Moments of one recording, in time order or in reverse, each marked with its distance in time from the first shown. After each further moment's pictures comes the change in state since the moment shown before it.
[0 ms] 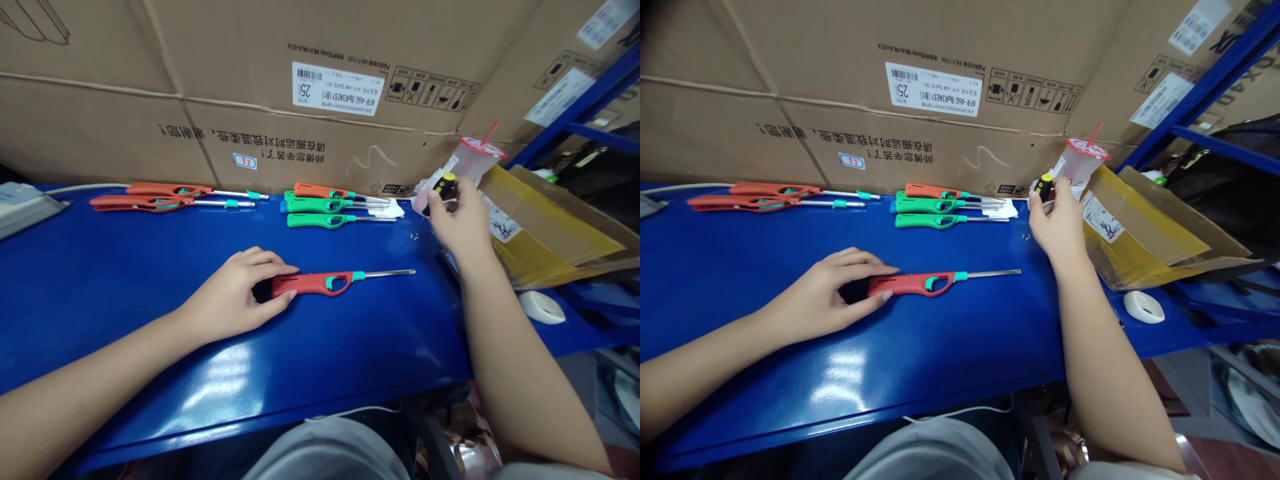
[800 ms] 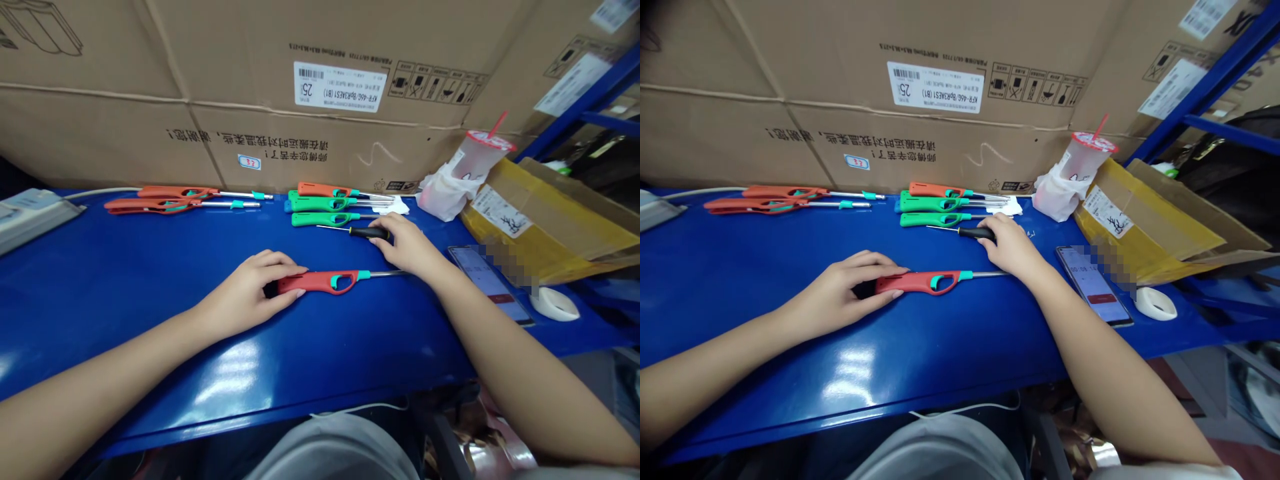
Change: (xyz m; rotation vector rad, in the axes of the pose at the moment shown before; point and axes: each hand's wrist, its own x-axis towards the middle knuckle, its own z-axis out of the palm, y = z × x) left_hand 0.000 -0.005 0.006 -0.093 -0.026 0.006; right_hand -0.041 -0.022 0.046 0.198 -0.549 -0.229
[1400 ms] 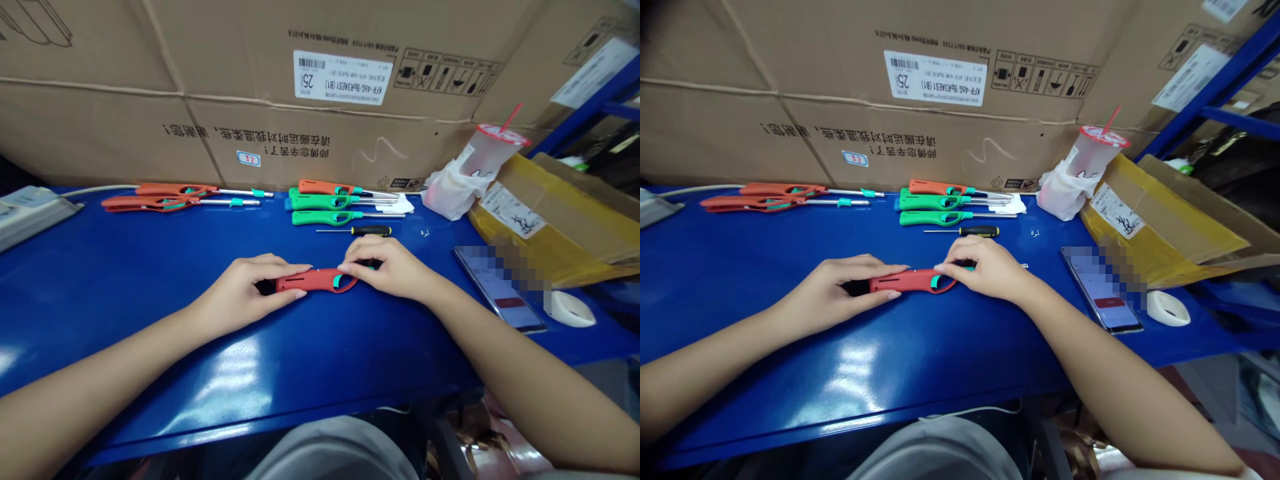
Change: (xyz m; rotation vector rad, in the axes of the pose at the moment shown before) left_hand 0.002 0.001 0.000 -0.216 0.029 -0.073; right_hand -0.015 -0.053 0.011 0.233 -0.258 -0.284
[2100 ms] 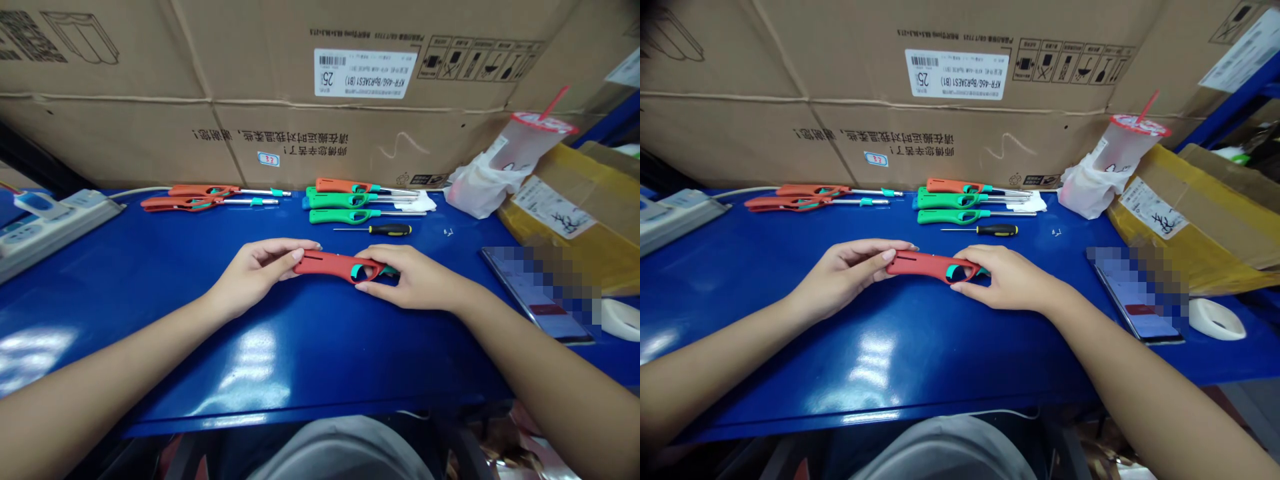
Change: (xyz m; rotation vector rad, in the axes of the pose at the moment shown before) left_hand 0.004 0.009 -0.005 -0.650 0.202 -0.380; right_hand -0.008 -0.011 -0.002 -0.053 -0.182 0.036
